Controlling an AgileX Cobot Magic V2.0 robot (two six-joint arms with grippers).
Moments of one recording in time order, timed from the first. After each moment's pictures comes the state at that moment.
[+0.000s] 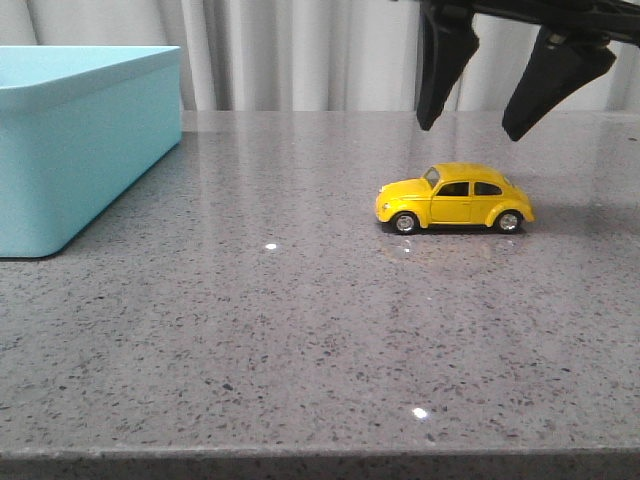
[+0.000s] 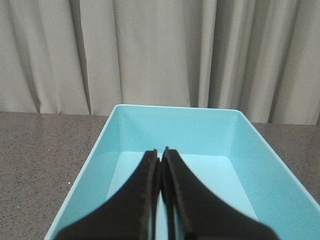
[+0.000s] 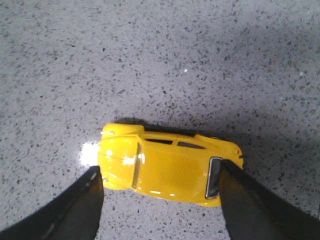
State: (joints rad) left arm 0.00 0.45 -0.38 -0.03 -0.01 -0.08; right arm 0.47 1.58 -1.33 0.06 0.93 0.41
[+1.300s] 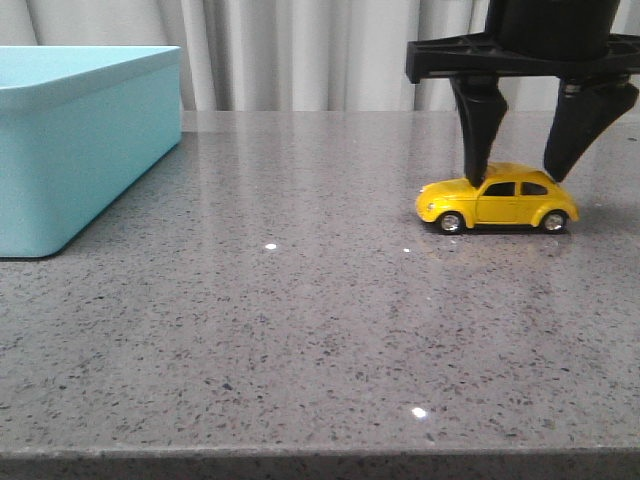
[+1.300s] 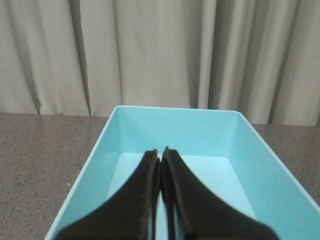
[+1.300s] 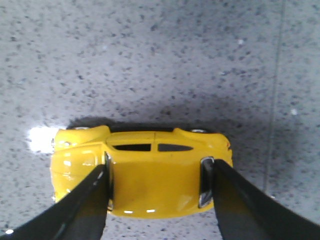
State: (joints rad) left arm 0.00 0.45 -0.38 -0.03 -0.02 -0.08; right arm 0.47 1.66 -1.36 -0.12 1.07 0.52
